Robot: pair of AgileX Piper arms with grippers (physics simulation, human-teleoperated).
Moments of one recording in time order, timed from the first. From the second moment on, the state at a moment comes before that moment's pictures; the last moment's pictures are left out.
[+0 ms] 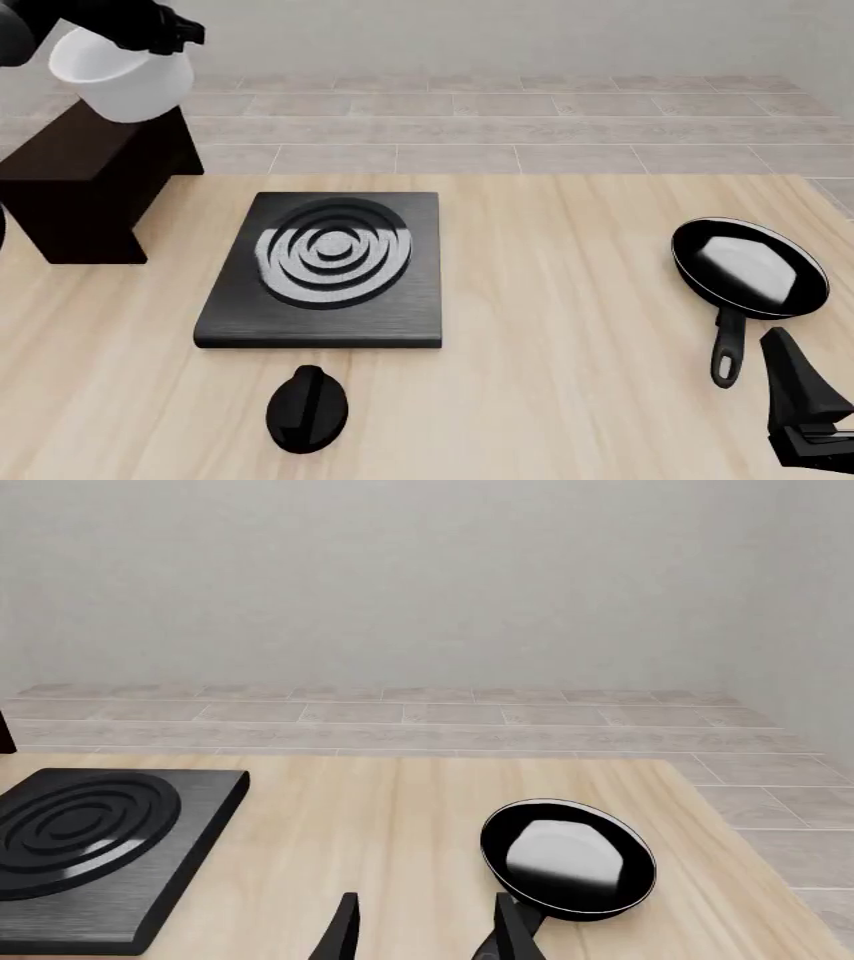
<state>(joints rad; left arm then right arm) 0.06 2.11 -2.25 0.81 0.18 0.00 0.00 -0.01 0.00 -0.01</state>
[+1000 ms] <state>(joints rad) 0.18 2.18 -2.31 0.78 0.20 0.00 0.00 -0.01 0.00 -0.01</state>
